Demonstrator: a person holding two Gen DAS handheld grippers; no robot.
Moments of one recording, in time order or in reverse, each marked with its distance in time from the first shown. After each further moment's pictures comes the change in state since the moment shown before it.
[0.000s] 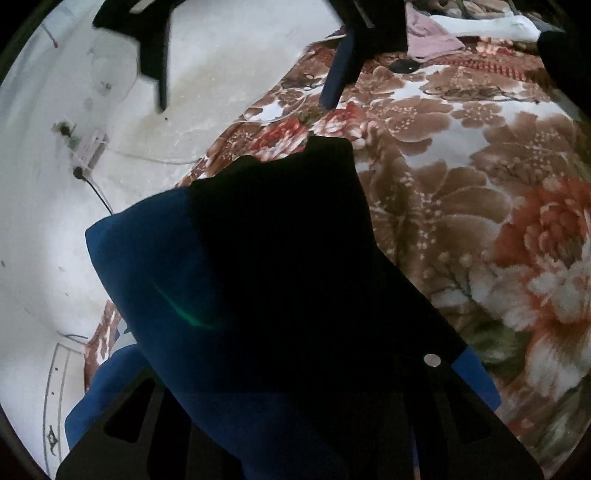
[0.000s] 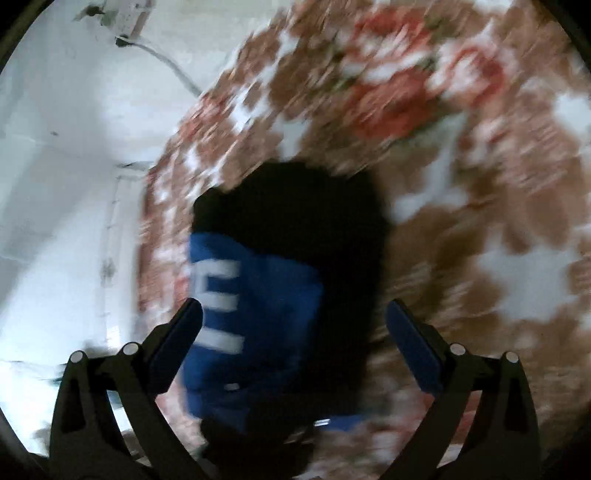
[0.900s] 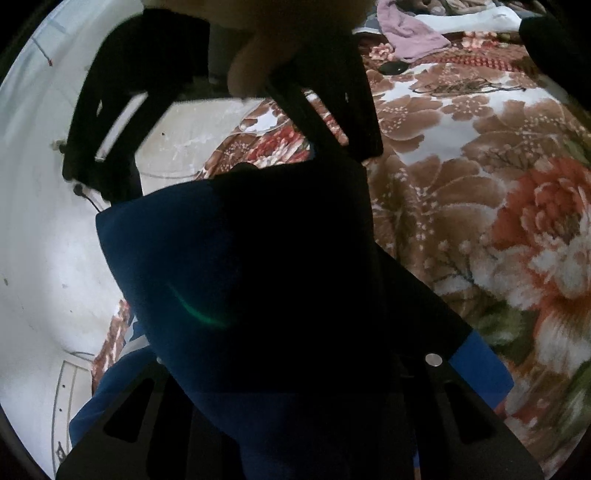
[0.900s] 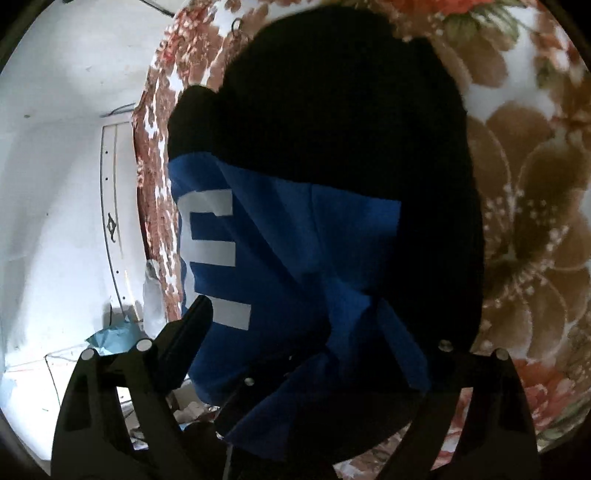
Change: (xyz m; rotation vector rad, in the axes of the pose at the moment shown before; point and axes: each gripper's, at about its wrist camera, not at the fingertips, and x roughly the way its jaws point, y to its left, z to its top) left arm -0.003 -0.006 -0.006 0.065 -0.047 0.013; right arm 0.086 0.006 -0.001 0.069 0.318 0.014
